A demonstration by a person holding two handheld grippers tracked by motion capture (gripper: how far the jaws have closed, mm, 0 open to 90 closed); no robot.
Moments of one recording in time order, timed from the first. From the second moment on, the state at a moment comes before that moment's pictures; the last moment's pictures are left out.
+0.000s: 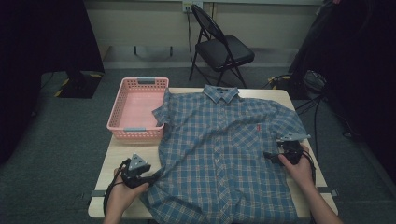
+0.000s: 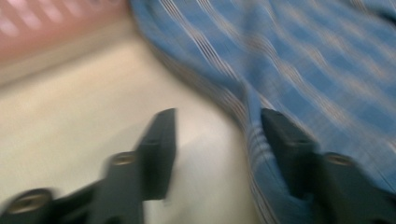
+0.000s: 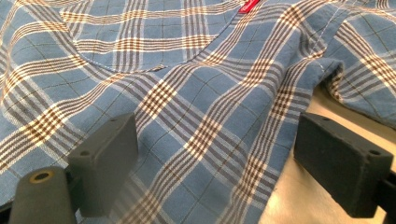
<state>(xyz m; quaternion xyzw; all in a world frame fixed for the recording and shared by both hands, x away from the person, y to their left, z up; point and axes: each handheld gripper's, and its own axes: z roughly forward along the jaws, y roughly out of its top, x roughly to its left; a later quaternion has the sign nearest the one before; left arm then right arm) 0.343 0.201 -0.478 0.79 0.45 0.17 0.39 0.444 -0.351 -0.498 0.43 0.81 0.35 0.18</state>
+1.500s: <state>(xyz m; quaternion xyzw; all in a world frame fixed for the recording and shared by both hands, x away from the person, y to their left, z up) 0.339 0.178 -0.424 0.78 0.38 0.15 0.47 0.334 -0.417 -0.408 0.40 0.78 0.45 0.16</state>
